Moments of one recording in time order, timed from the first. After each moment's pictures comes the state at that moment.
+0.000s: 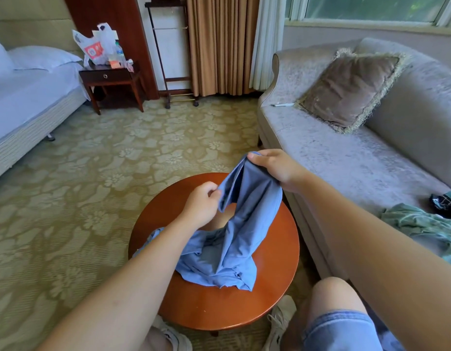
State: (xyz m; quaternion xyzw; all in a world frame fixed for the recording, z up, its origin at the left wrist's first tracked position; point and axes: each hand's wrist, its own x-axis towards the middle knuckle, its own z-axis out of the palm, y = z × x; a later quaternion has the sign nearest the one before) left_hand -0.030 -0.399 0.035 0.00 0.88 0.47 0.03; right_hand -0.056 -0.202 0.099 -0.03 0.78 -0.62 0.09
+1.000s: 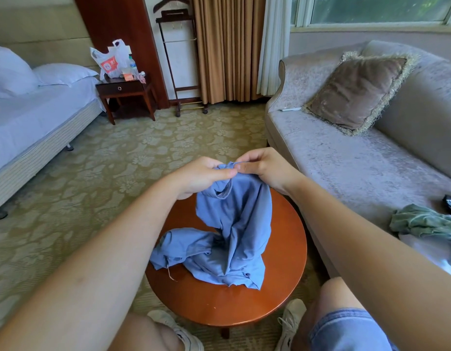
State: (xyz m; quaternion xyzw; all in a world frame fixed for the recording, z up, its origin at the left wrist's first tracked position) left_hand -0.031 -0.422 0.129 0.11 0.86 0.47 0.17; right_hand -0.031 -0.232 0.118 -0.15 0.74 -0.65 0.07
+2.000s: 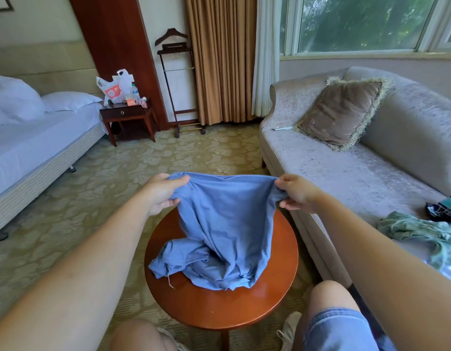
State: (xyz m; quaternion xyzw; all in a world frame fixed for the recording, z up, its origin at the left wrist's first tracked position) left_hand -0.014 -0.469 0.129 -0.16 0.77 0.62 0.05; right_hand -0.007 -0.154 0.100 0.09 0.79 -0.59 0.10
